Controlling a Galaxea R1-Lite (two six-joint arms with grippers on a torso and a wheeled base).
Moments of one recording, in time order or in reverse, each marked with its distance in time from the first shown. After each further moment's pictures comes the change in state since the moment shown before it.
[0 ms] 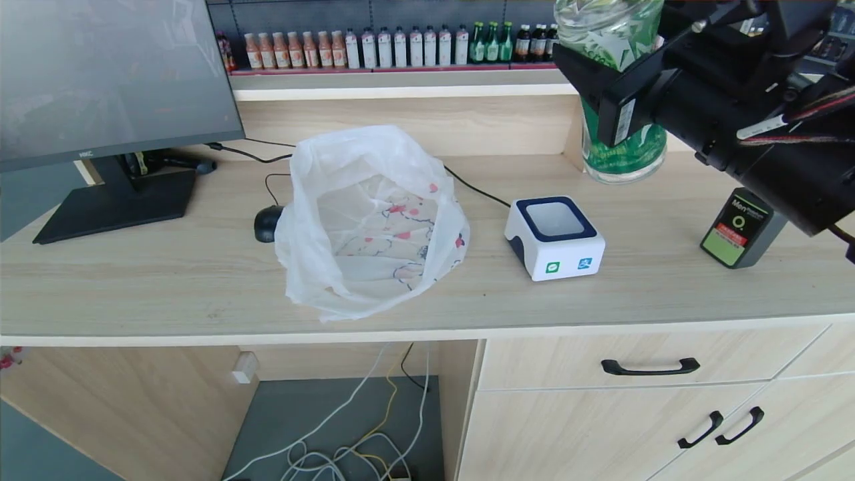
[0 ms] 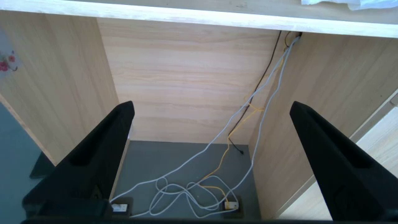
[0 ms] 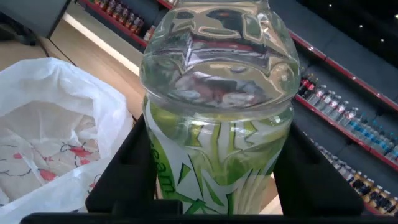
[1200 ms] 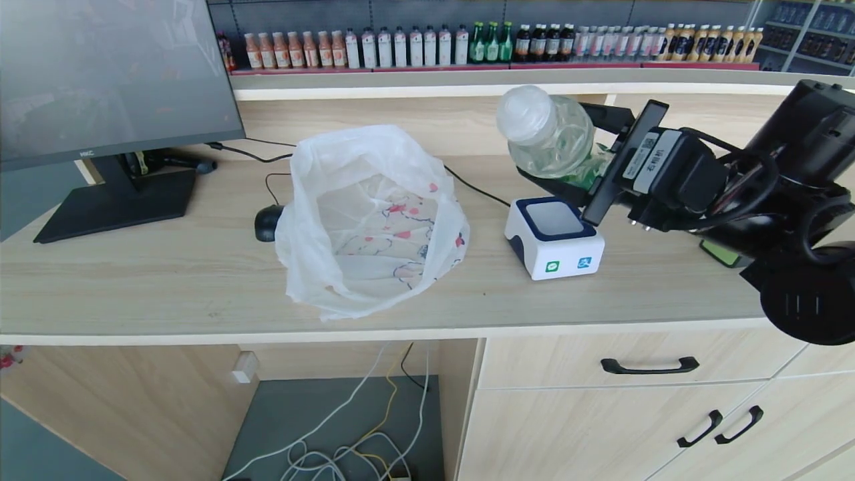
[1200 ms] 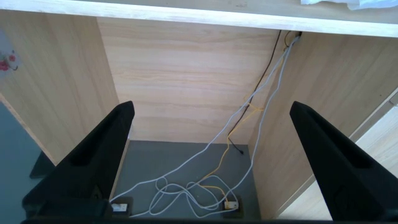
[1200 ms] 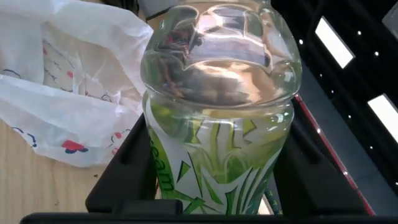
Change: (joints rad) left arm 0.000 0.000 0.000 0.000 0.000 0.000; right arm -0.233 0.157 0.104 -0.153 0.712 -0.317
